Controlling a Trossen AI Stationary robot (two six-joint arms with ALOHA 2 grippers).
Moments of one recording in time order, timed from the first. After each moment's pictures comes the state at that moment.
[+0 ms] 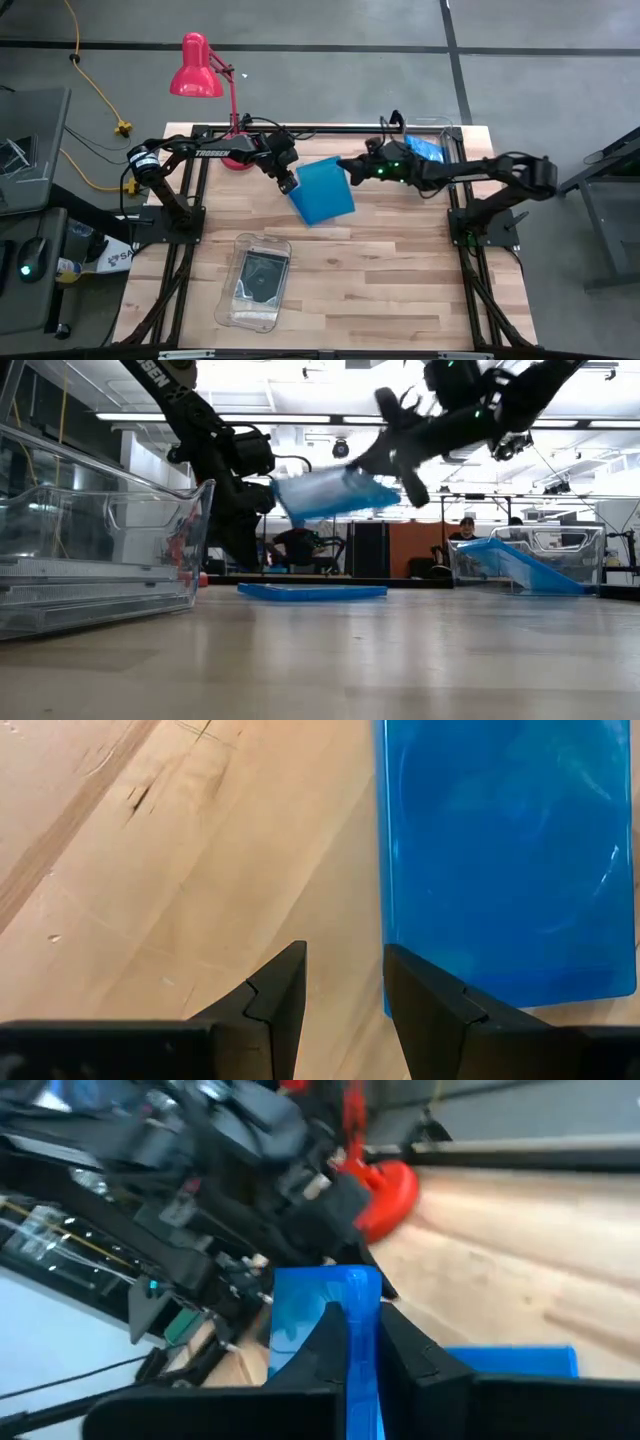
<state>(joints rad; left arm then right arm) 0.52 1.66 0.99 -0.42 0.18 -0.08 -0.32 1.45 0.70 0.52 -0.02 0.80</state>
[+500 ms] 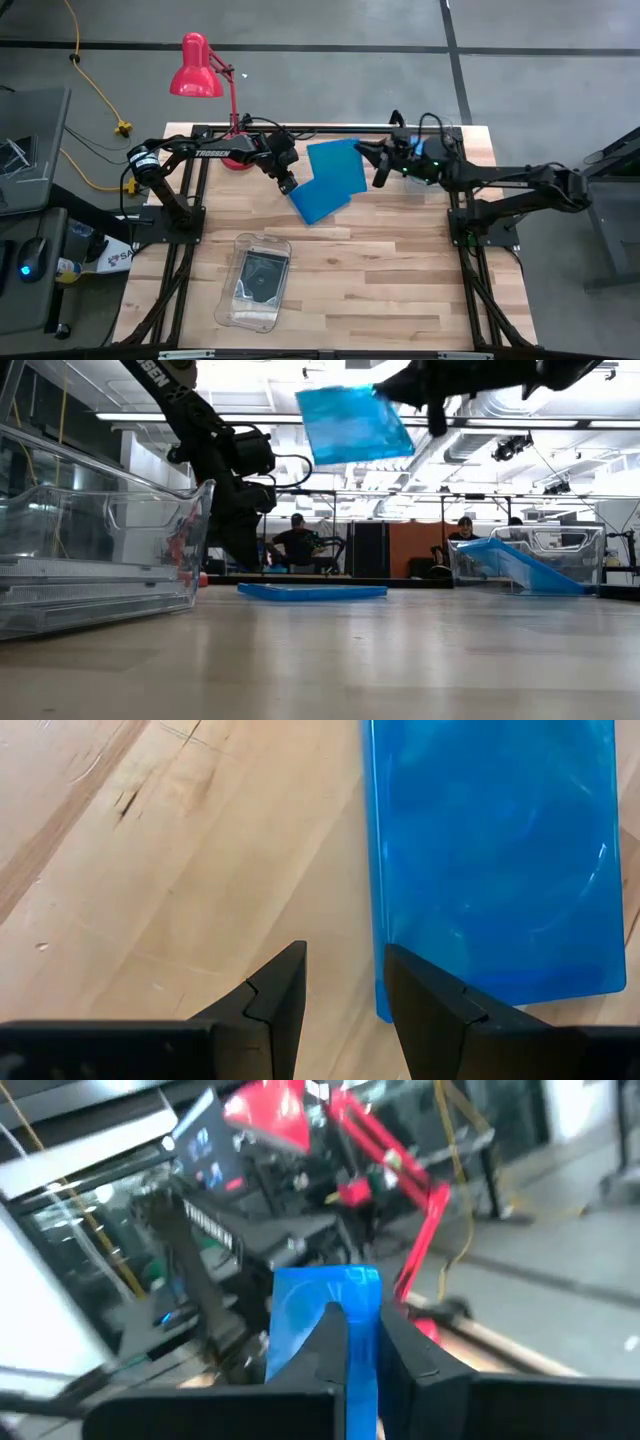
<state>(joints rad) 0.52 1.66 0.98 -0.42 0.19 -0.07 -0.27 1.14 0.70 0.50 0.08 0.39</state>
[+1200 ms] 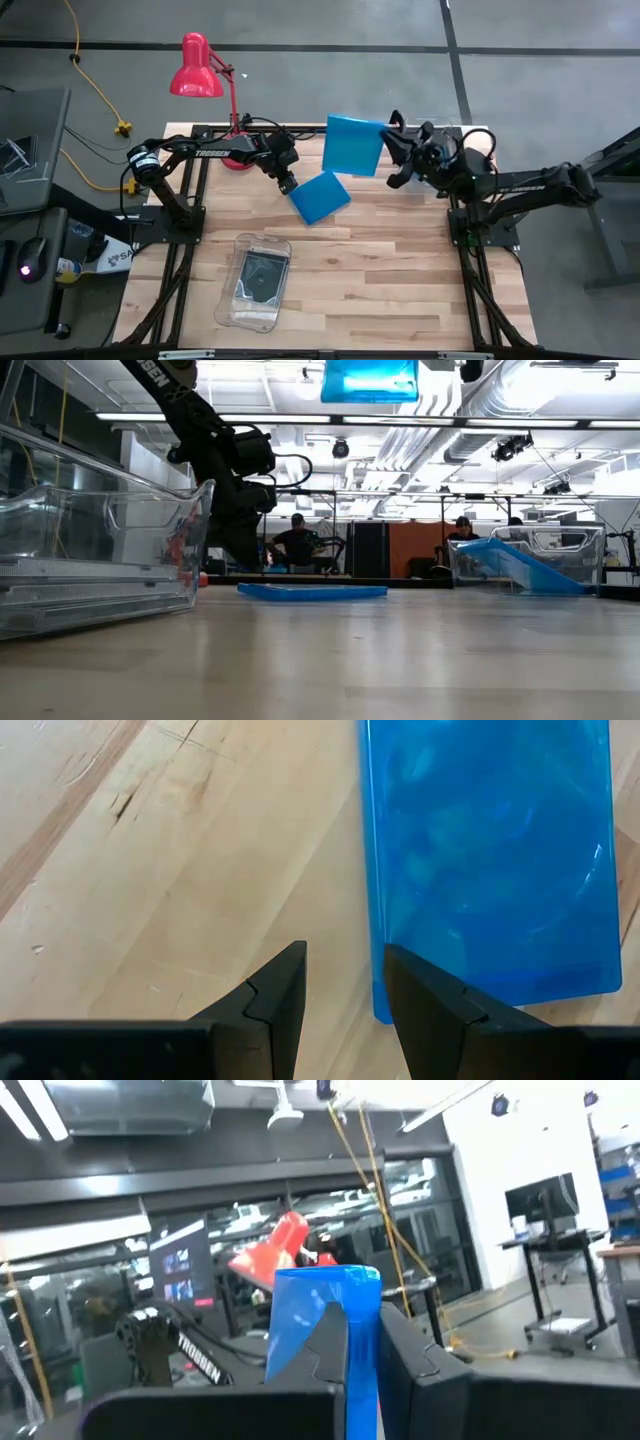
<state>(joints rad) 0.52 1.66 0.98 -0.42 0.20 -0.07 -0.04 0.99 0.71 0.71 0.48 0.07</state>
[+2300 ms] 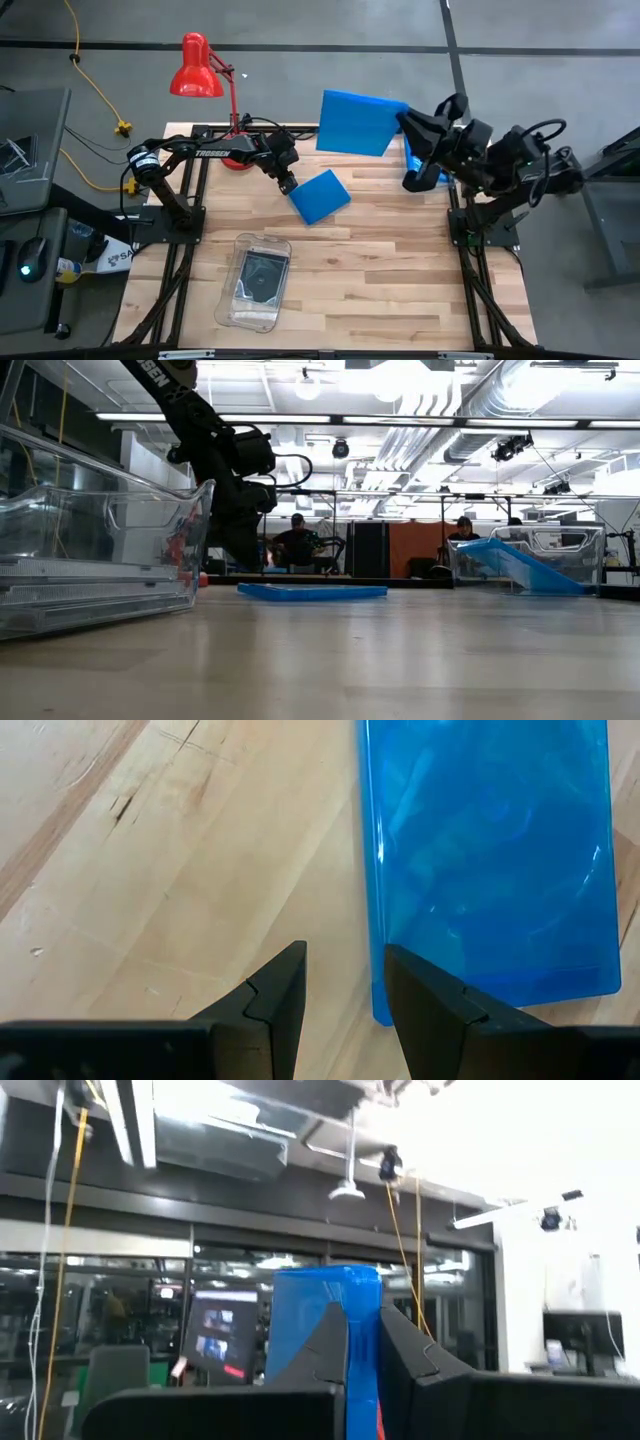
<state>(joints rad) 0.52 1.66 0.98 -0.41 0.20 -0.07 0.25 1.16 1.36 0.45 0.56 -0.39</state>
